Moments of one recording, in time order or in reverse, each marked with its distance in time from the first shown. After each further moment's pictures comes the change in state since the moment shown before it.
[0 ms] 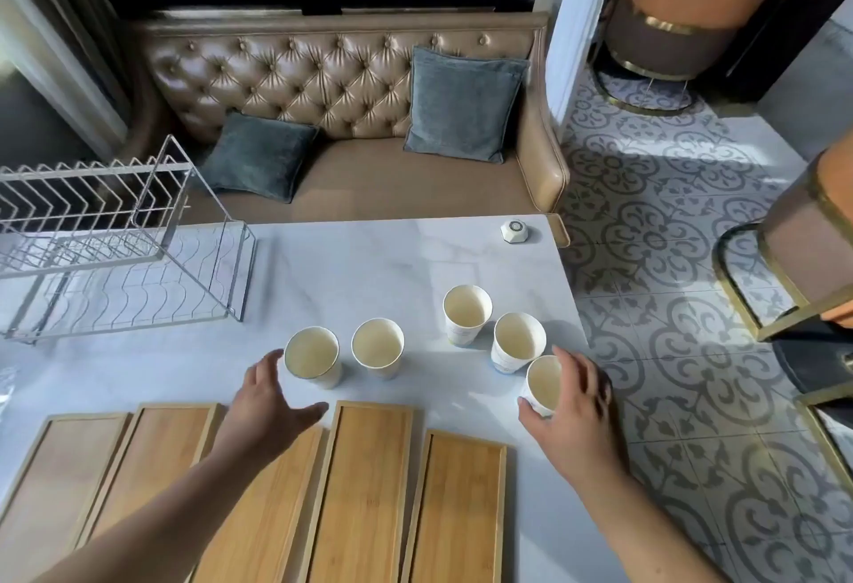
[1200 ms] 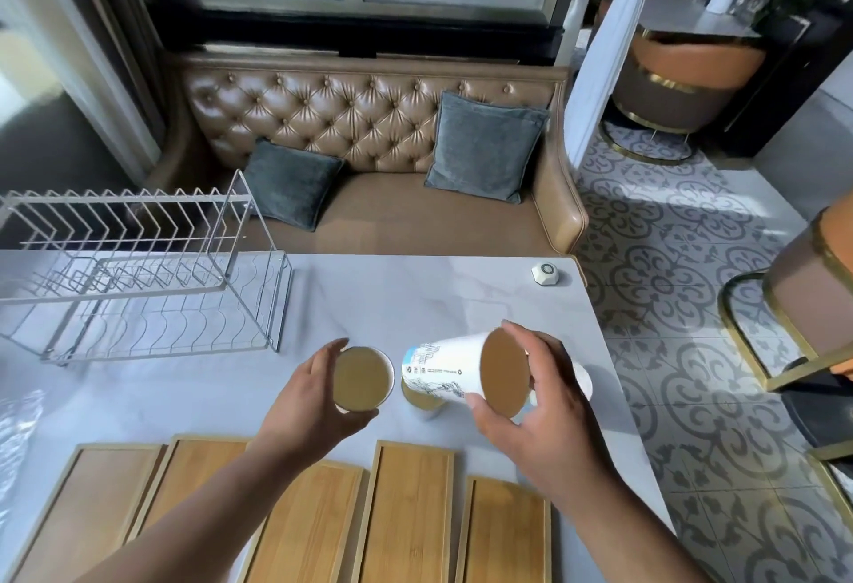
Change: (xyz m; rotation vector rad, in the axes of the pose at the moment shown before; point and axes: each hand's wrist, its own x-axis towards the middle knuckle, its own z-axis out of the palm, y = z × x) left_hand 0.034 0.002 -0.055 -0.120 0.055 0.349; right_hand 0.020 -0.185 -0.072 0.564 -0.083 -0.240
